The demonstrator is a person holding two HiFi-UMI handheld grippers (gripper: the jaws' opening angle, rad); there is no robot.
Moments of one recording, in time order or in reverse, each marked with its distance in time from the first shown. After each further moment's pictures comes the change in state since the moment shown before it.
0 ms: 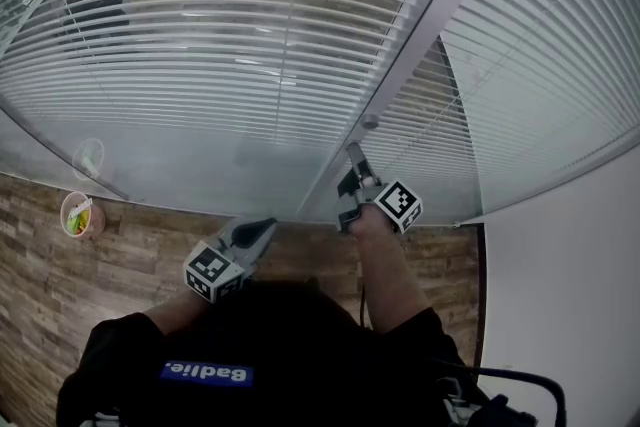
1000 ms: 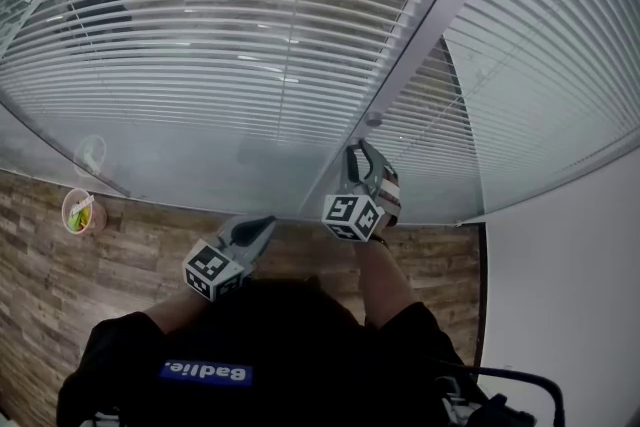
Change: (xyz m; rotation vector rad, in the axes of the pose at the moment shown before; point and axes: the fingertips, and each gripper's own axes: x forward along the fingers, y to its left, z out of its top) left arm -0.006 0.003 -0.005 0.000 0.000 0.010; right arm 0.004 0.009 -0.025 -1.869 0.225 -0.506
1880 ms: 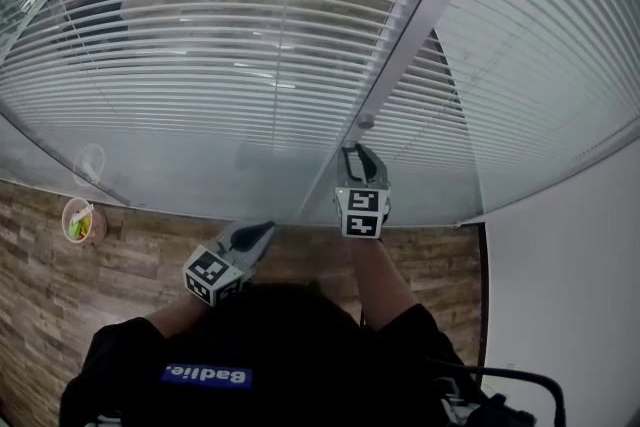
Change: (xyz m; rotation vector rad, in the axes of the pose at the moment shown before) left arm 0.004 -0.003 -0.004 -0.001 0.002 -0.011; right arm 0.004 -0.006 -0.006 0.585 -0.043 0.141
